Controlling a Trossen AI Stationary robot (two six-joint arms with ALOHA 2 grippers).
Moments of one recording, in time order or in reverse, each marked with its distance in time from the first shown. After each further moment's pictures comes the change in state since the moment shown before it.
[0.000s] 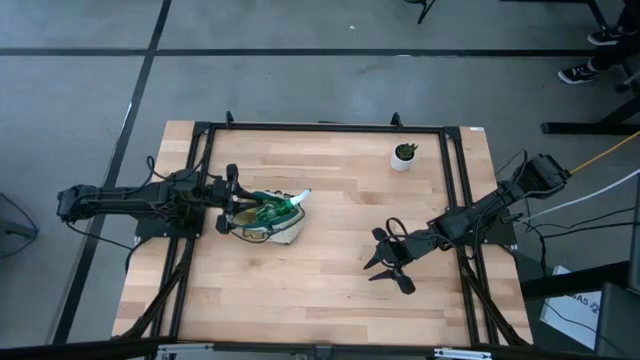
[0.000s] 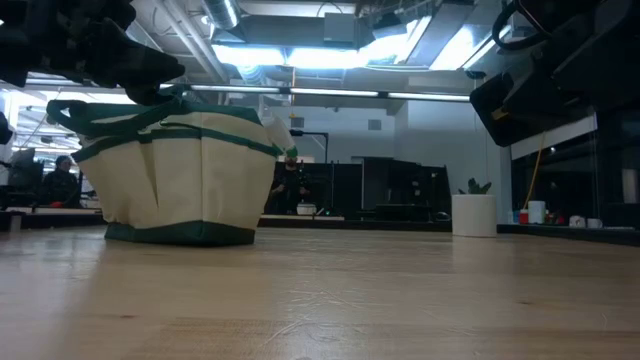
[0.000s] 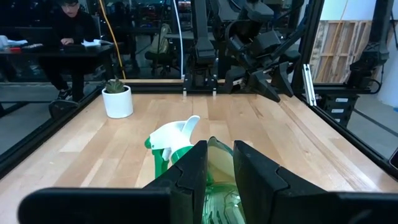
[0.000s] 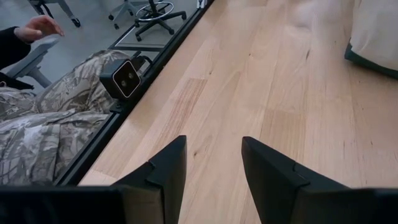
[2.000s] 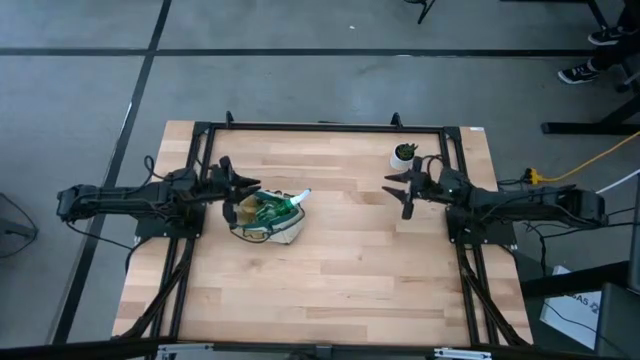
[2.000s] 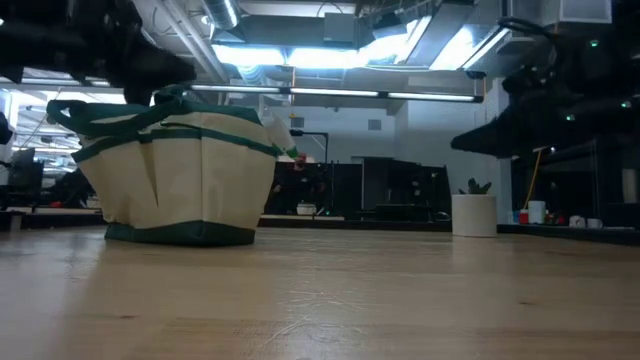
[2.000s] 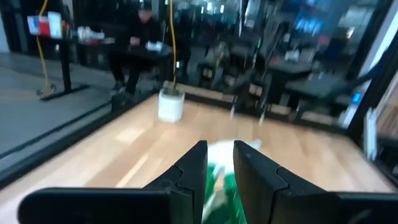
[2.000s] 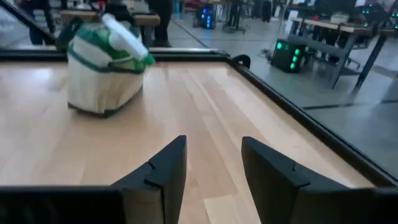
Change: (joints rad) left arm 0.000 0.000 0.000 0.048 -0.257 -0.161; right arm -0.832 -0.507 -0.425 0.210 -0.076 -0.308
